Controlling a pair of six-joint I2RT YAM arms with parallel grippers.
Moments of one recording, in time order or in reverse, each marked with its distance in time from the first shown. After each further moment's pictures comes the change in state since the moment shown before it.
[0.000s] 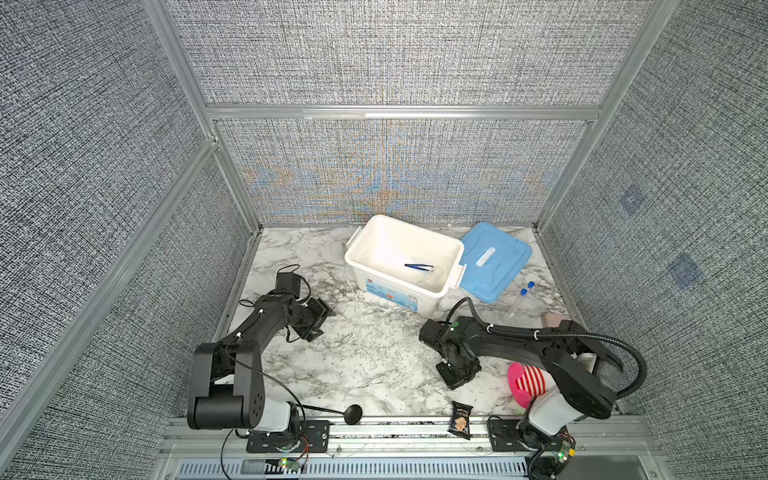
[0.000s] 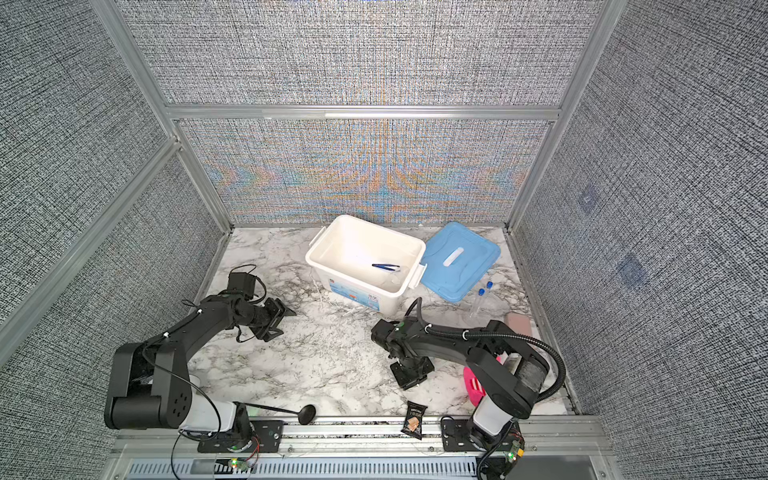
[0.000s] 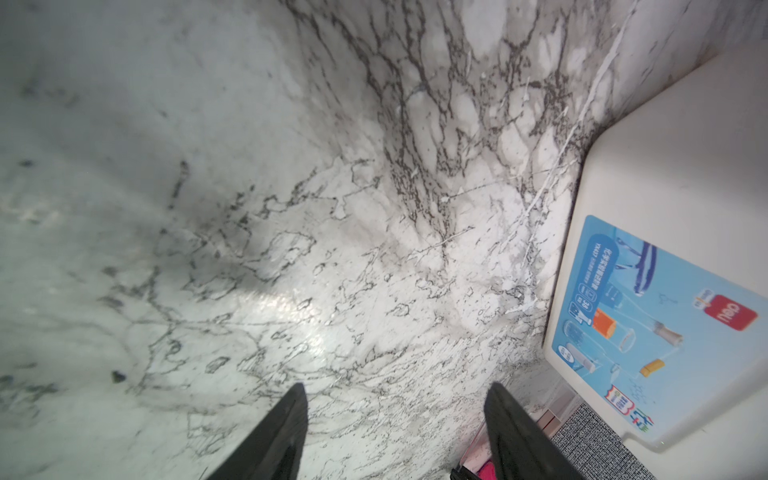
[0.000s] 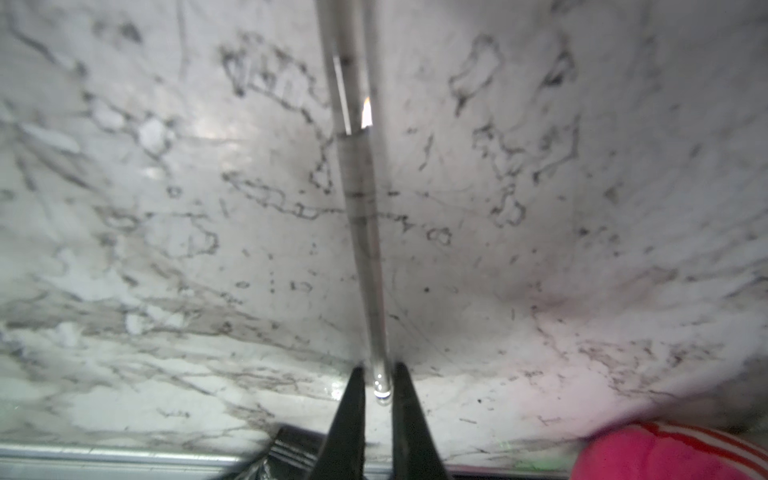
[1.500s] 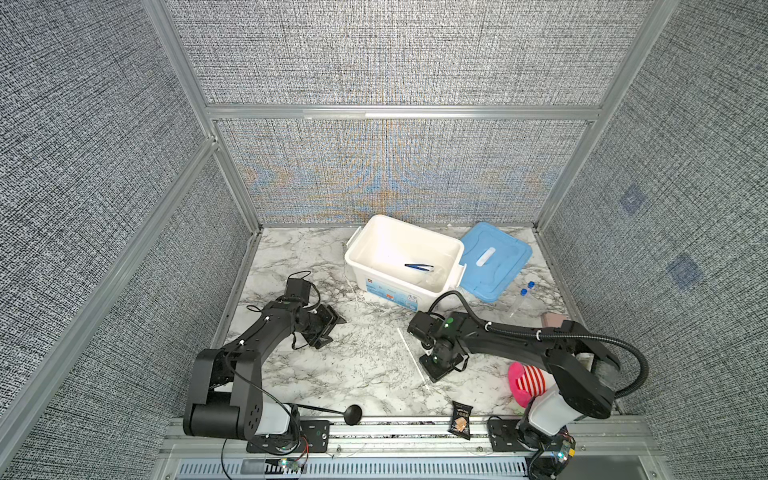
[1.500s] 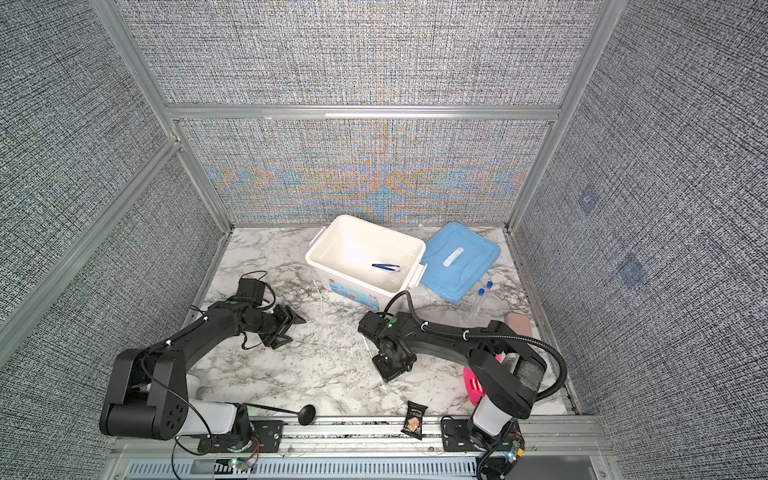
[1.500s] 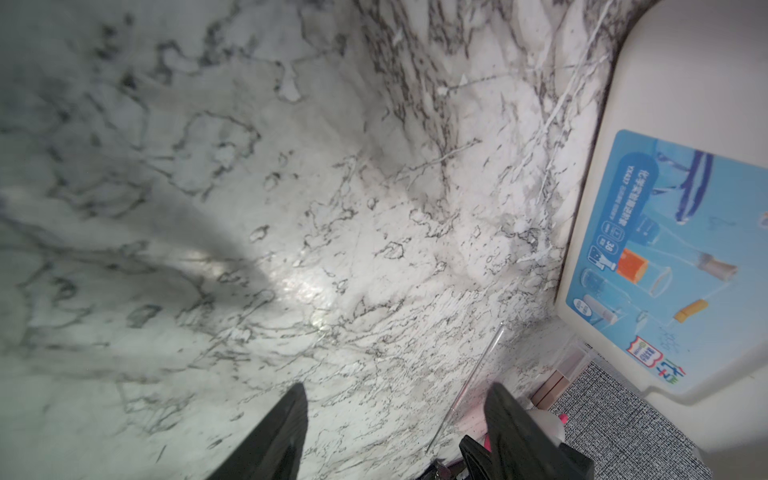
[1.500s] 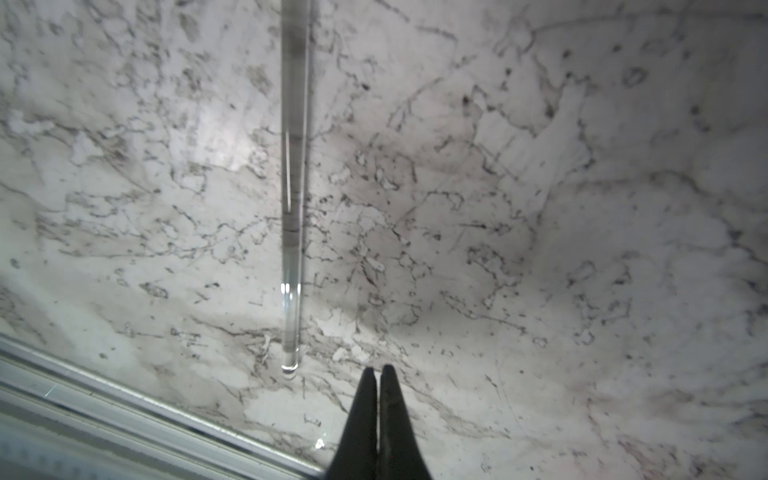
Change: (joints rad) left arm -0.093 -0.038 -0.066 0.032 0.048 -0.030; right arm 0.050 0.013 0.154 0.087 -0.054 -0.078
